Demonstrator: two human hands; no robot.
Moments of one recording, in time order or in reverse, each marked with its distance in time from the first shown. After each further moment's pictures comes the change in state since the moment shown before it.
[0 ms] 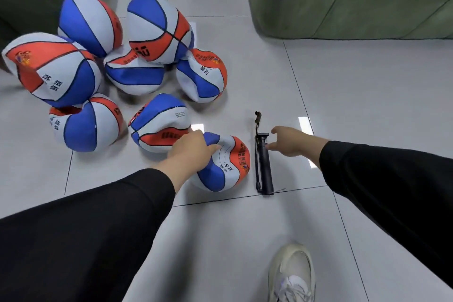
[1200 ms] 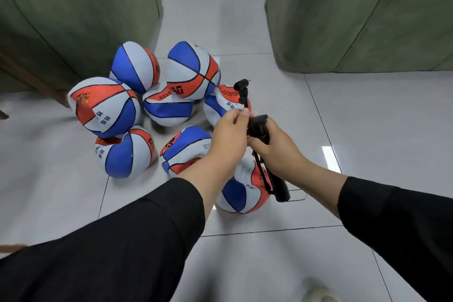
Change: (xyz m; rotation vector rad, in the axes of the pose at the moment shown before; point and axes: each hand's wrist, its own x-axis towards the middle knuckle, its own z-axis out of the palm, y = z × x) left_hand -0.018 0.061 -0.074 -1.093 0.263 0.117; right_hand -0.072 -0.117 -0.032 0.758 0.355 -0.510
